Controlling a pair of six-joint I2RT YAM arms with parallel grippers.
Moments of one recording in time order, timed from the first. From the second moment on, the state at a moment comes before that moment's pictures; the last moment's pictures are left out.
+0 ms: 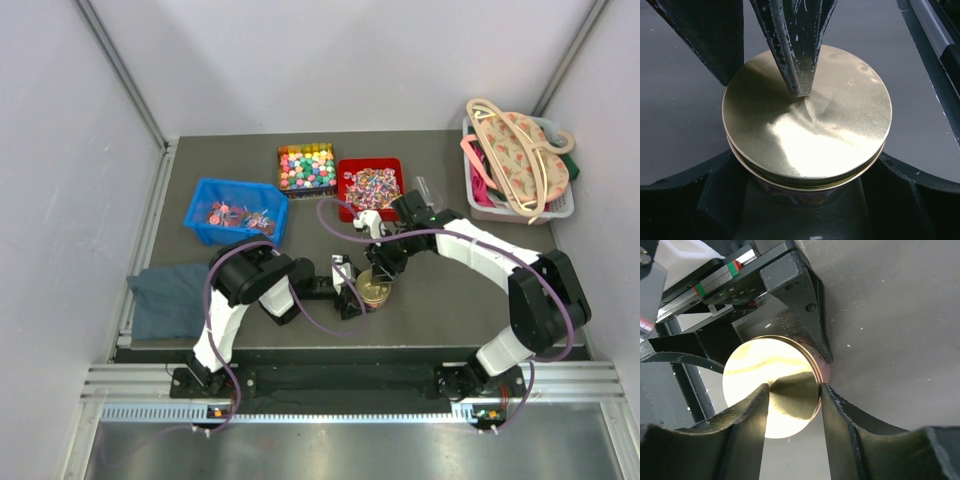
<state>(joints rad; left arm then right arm) -0.77 2.17 0.56 1.50 0.74 0.04 0.51 1.55 1.02 -0.60 -0.59 -0.47</state>
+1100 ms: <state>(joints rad) -0.77 2.17 0.56 1.50 0.74 0.06 0.55 1.43 0.90 -0.49 -0.49 -0.44</state>
